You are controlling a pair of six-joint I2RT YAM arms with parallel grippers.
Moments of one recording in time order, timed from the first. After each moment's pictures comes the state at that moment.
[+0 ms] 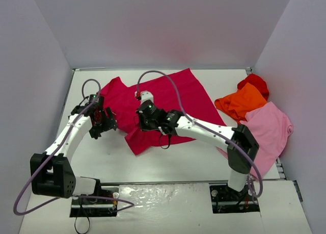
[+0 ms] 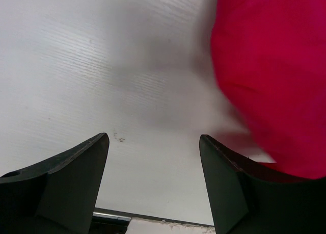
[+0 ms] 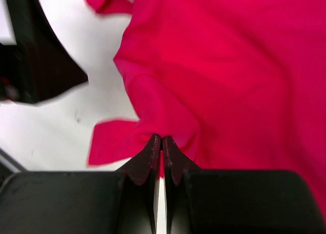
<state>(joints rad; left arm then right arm) -0.12 1.33 1.02 -0.87 -0.07 -0.55 1.01 1.77 1.40 -0.34 0.18 0.50</state>
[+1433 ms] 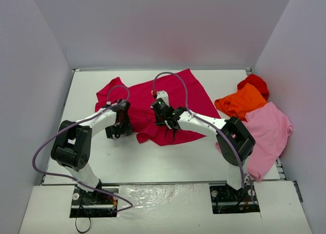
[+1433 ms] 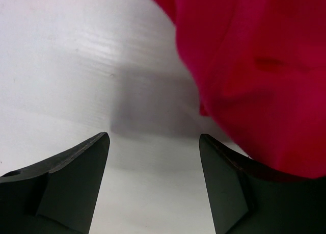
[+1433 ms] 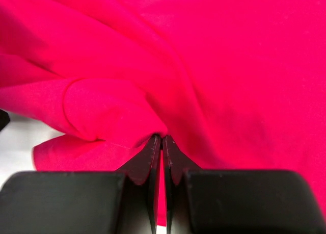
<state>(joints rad) -0.34 1.68 1.04 -0.71 -0.25 -0.63 0.83 1.85 1.28 -0.29 0.31 0.46</state>
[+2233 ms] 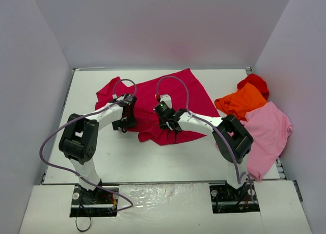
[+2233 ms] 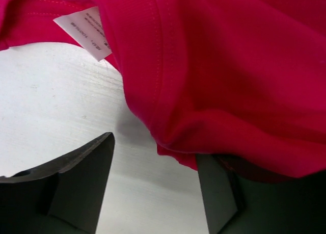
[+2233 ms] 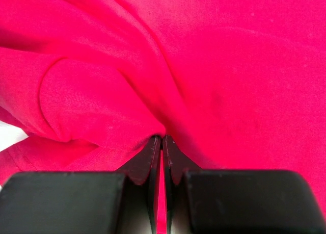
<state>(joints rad) -0.39 1.79 1.17 -0.66 -0.32 -0.63 0.80 1.88 1.22 -0.28 0.31 0.48</state>
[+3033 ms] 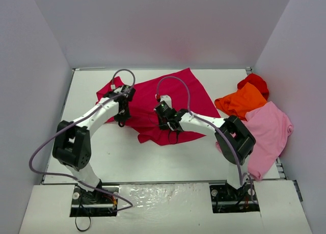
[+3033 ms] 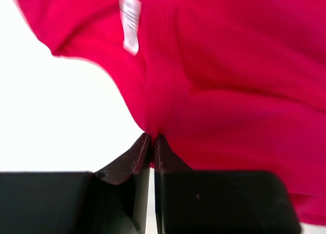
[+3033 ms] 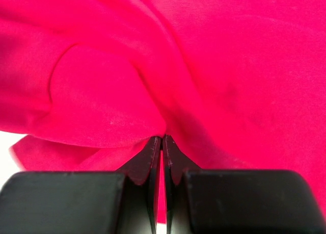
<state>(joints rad) -0.40 1.71 1.28 -0.83 -0.34 -0.58 0.81 1.86 1.20 -0.28 0.24 0.50</state>
